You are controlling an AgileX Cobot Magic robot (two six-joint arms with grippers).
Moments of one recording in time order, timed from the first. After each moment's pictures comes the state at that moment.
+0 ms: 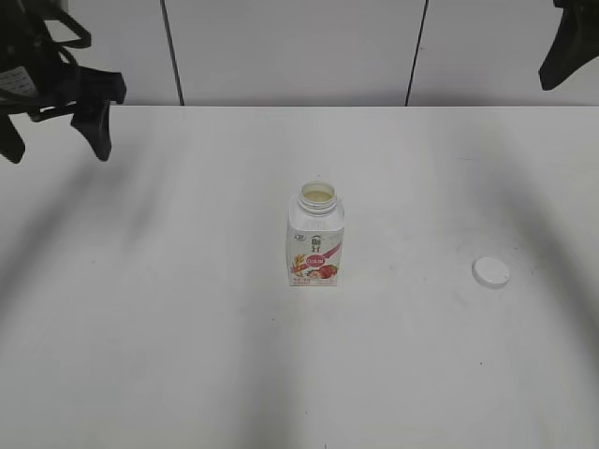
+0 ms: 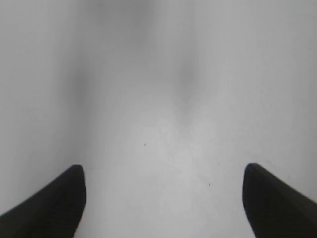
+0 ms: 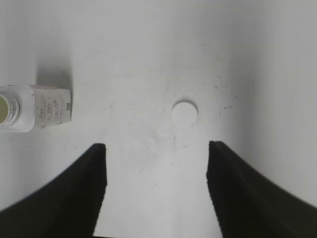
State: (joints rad) left arm -0.24 1.78 -1.48 0.15 1.14 -0.33; right arm 0.15 1.58 -1.50 0.17 1.22 0.05
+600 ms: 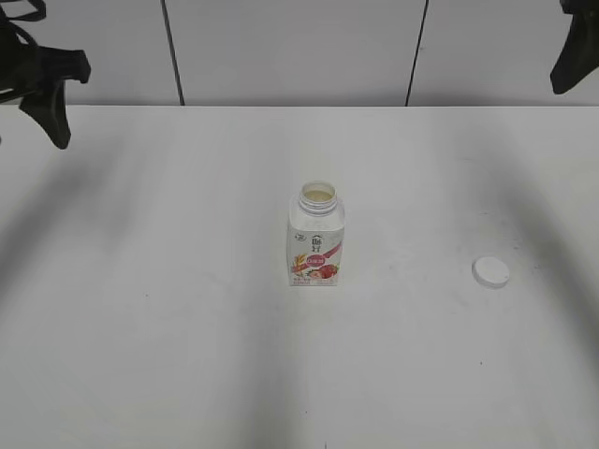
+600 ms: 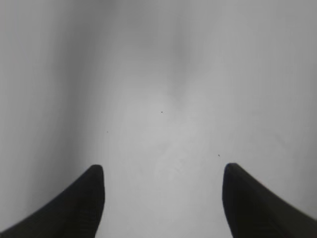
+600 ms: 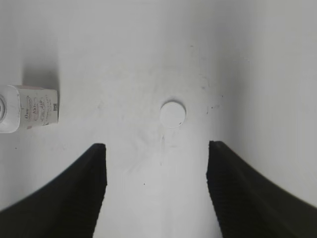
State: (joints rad) left arm -0.17 1.72 -1.48 0.10 1.22 -0.30; right arm 0.15 1.56 -1.49 0.13 1.22 0.05
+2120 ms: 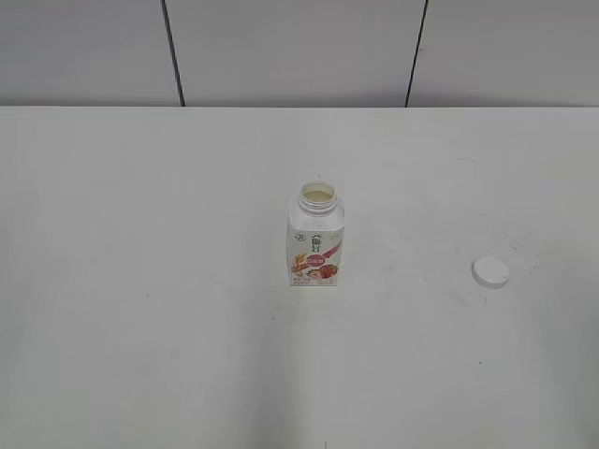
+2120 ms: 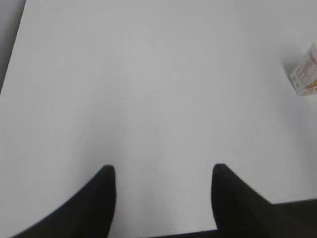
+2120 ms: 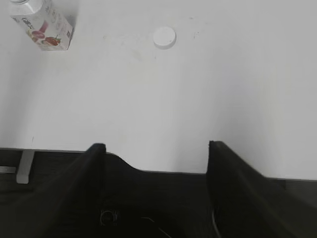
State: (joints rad) left arm -0.17 0.20 -0.74 0.16 1.23 -0.12; right arm 0.15 0.26 -0.65 0.13 1.22 0.03
